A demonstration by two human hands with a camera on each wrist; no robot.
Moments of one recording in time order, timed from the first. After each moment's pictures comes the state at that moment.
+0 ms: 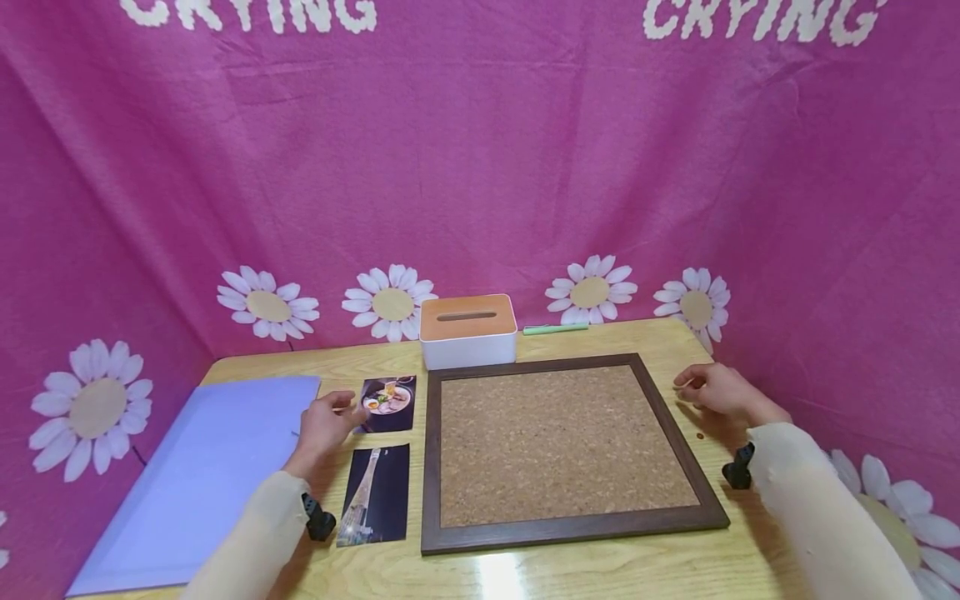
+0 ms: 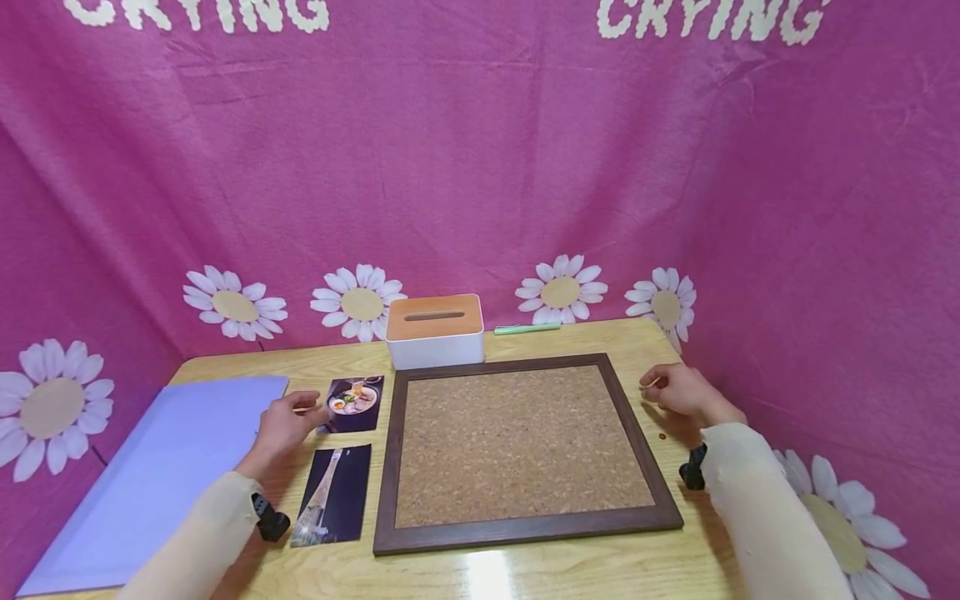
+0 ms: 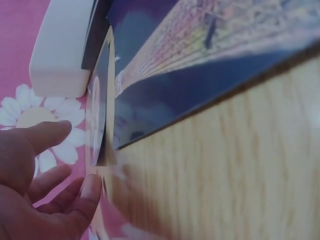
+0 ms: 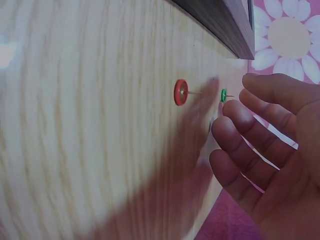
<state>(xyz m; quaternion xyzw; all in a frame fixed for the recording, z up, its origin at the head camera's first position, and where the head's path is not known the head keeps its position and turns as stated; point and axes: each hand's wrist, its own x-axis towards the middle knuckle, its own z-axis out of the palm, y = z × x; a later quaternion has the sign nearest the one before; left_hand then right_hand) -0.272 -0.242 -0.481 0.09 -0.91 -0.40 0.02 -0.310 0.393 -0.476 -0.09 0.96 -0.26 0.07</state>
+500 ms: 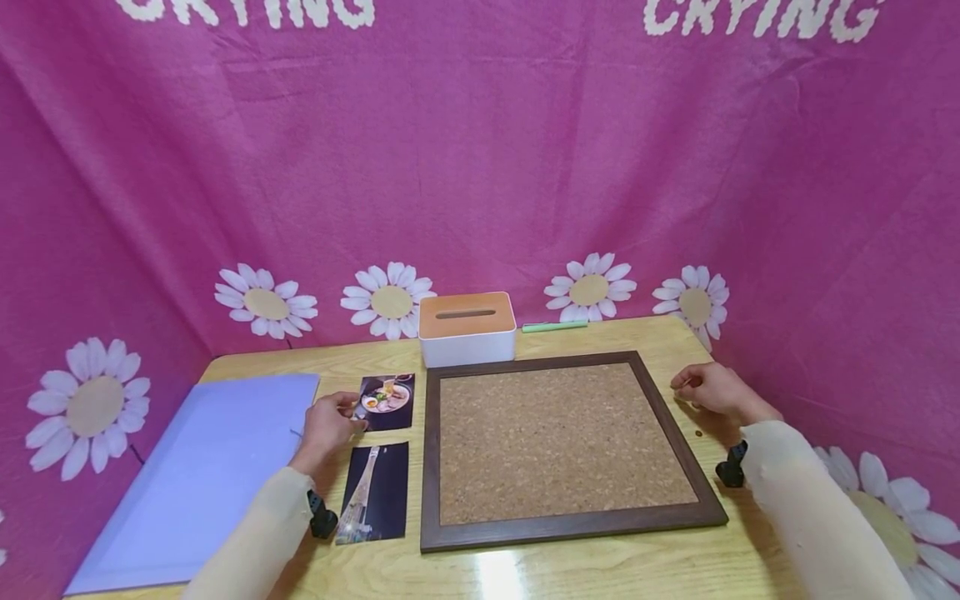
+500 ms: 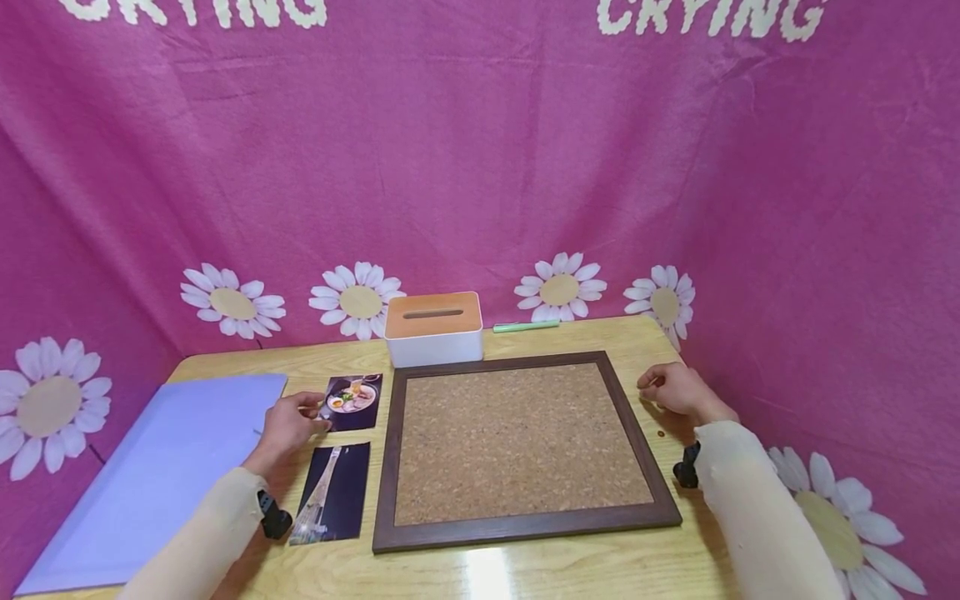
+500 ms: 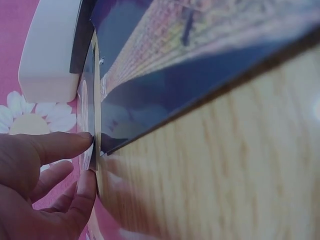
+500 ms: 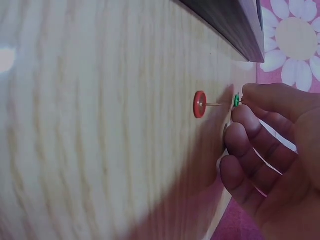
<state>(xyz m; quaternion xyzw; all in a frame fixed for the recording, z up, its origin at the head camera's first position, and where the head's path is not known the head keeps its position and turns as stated) -0.277 -0.235 -0.487 0.09 -0.93 -0.37 0.03 -0.313 0.392 -0.487 -0.06 0.96 -0.27 0.07</state>
